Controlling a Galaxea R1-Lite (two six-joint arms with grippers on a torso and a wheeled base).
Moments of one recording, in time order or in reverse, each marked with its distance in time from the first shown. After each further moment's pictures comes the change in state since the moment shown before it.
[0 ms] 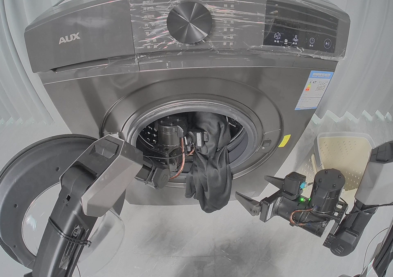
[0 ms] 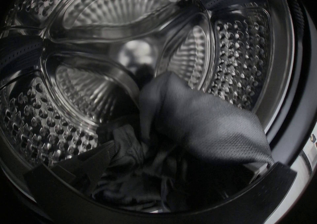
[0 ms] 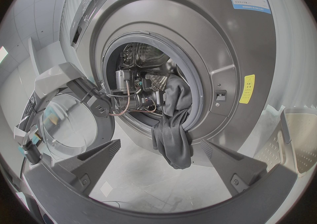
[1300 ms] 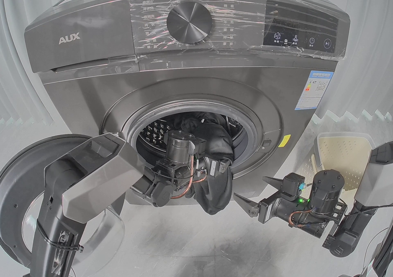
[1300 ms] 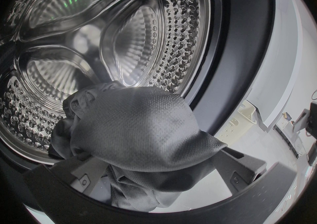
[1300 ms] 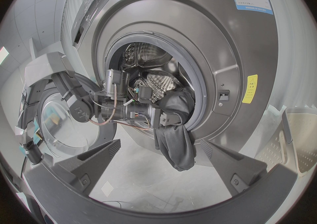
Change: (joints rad) left arm -0.102 -0.173 0.351 0.037 -0.198 0.070; right arm 0.014 0.000 -0.001 0.000 -0.001 0.004
